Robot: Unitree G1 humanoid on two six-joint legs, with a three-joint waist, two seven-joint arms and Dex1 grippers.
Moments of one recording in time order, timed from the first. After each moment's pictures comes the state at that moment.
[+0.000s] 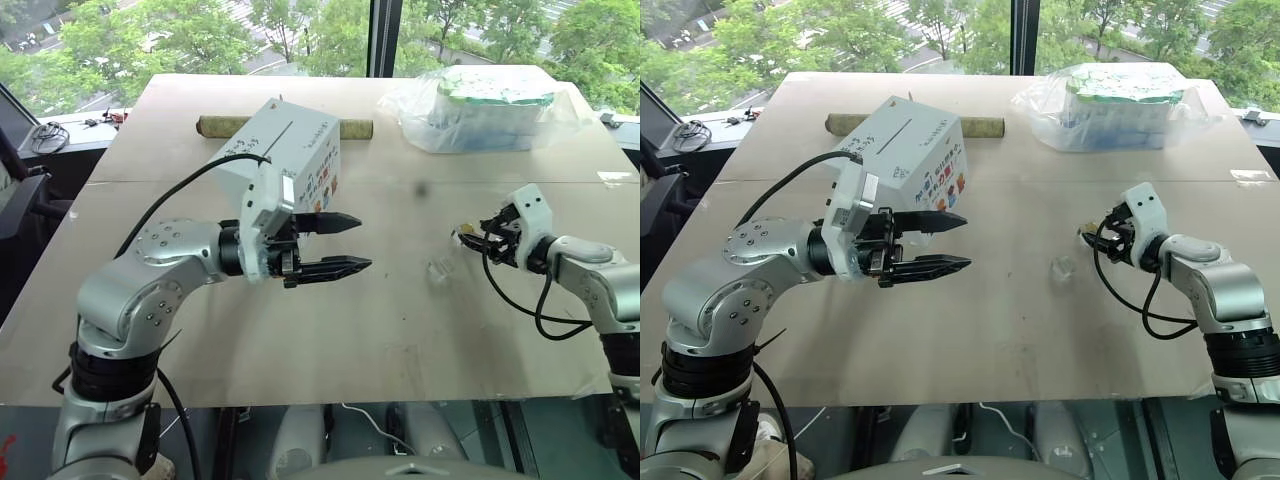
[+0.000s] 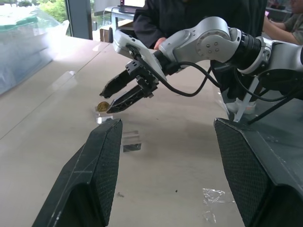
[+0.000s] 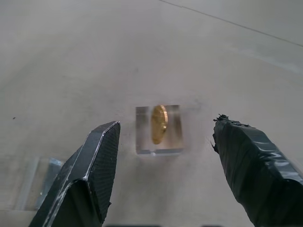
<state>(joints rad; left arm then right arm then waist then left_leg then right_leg) -0.45 0.69 0.07 -0.52 -0.78 0.80 -0.98 -0.42 -0.67 -0.02 -0.05 0.43 0.81 0.54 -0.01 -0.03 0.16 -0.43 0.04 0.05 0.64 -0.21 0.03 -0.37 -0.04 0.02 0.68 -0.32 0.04</state>
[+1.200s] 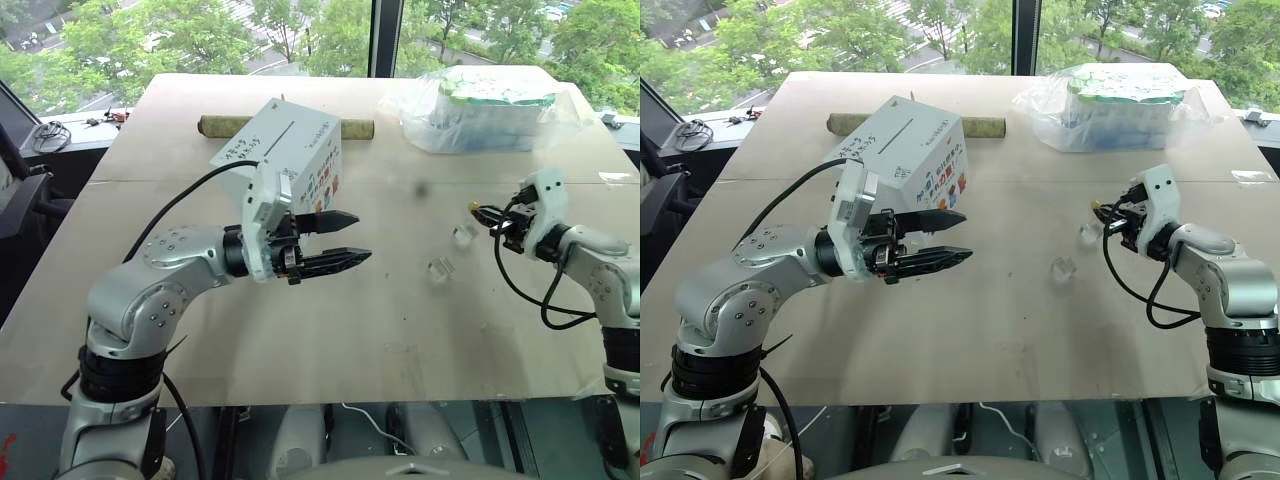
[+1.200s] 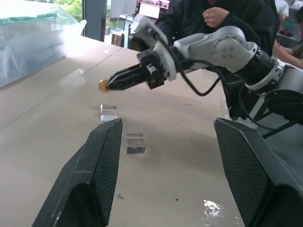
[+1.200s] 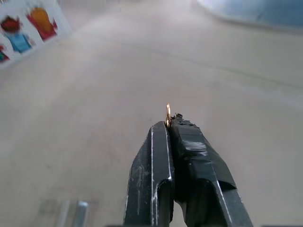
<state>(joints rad) -0.44 0.65 0.07 -0.47 -0.85 0.82 -0.89 -0.45 -0.61 -0.17 -0.10 0.48 0.83 0.57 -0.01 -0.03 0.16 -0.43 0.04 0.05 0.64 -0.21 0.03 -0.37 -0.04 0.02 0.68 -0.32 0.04</state>
